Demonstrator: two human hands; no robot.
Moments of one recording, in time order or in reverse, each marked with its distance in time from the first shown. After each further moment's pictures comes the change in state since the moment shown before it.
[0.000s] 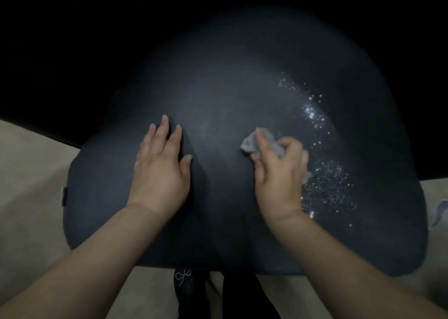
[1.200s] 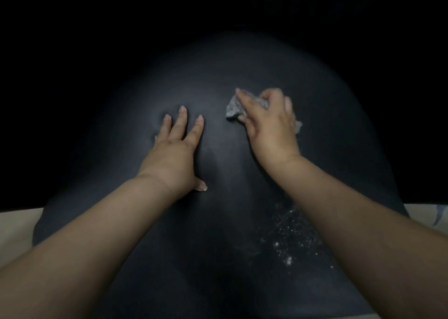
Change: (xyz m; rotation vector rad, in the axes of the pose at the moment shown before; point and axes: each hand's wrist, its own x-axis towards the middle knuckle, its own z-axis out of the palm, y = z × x) left_hand 0.117 0.088 -0.002 0.306 -0.430 0.166; right_hand 0.156 0.056 0.004 -0.047 -0.142 -0.063
